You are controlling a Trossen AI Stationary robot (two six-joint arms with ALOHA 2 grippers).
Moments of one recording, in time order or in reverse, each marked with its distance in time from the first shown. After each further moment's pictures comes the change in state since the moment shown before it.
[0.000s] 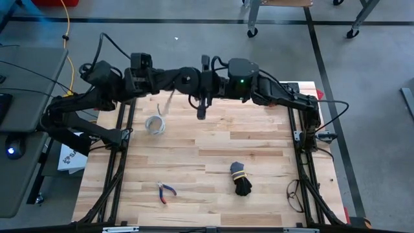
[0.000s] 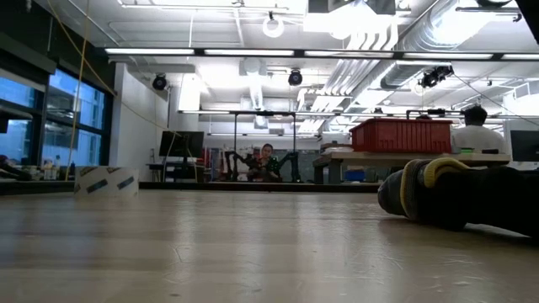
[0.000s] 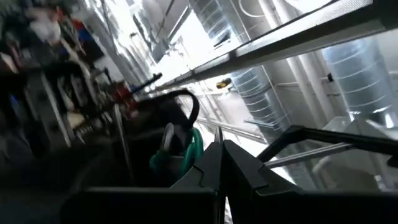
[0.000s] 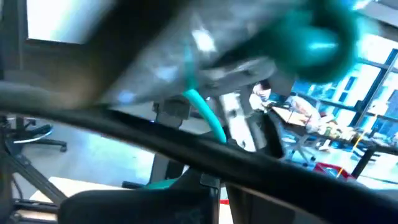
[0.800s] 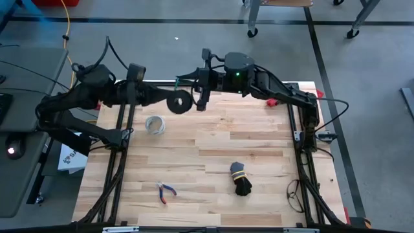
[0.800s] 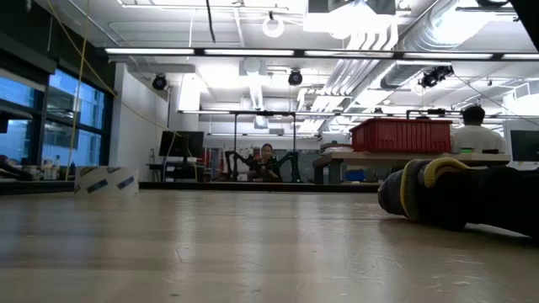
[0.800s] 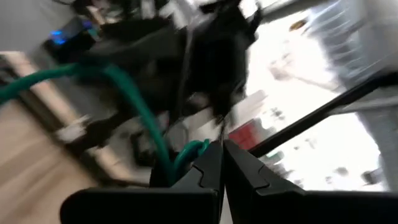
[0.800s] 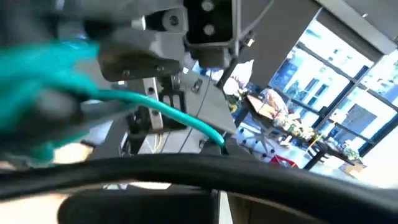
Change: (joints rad) left arm -0.045 -0.131 0.002 -0.535 0.019 0.082; right arm -0.078 -0.006 -0.002 -0.087 0.022 -0.225
